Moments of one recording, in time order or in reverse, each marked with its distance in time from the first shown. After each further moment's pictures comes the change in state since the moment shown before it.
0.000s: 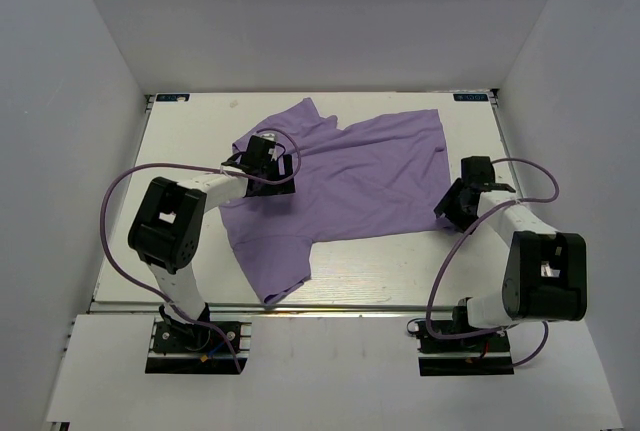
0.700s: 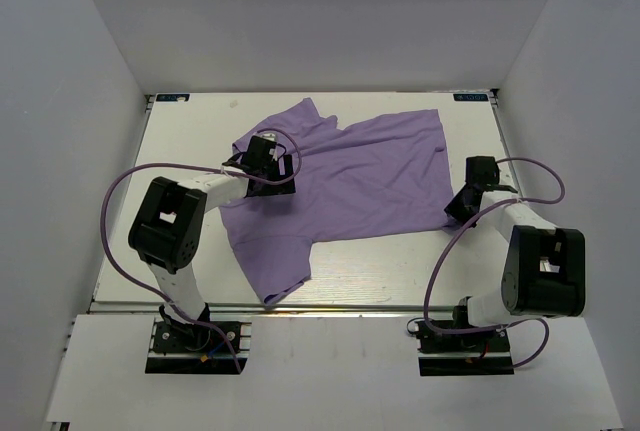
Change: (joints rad) left arm 0.000 0.003 0.001 0.000 -0.019 0.000; right arm -0.046 0.034 -0.013 0.097 0.050 0.006
